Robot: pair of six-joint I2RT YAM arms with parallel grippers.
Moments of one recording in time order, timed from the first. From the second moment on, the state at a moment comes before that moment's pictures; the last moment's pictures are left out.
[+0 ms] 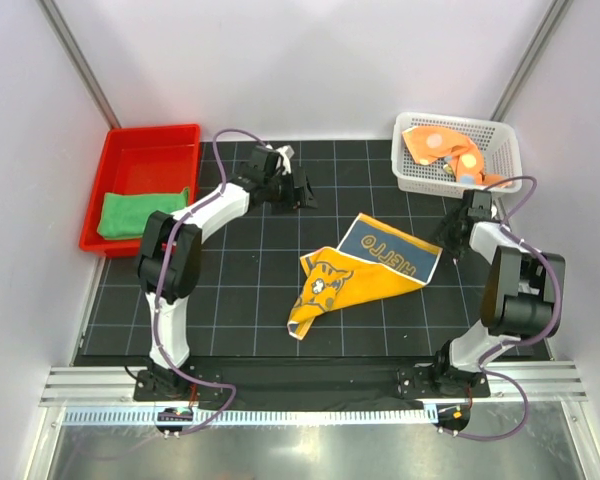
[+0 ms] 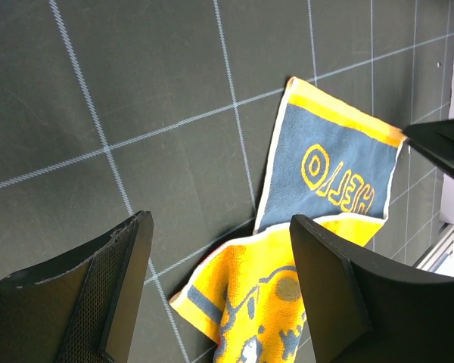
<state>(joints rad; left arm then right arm) -0.46 2.02 1.55 -0.28 0.36 -0.55 -0.20 1.59 0.90 -0.31 0.02 0.49</state>
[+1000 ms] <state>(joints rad) -0.39 1.94 1.42 -0.15 0.53 -0.42 0.12 1.49 0.98 -0.31 -0.47 0.44</state>
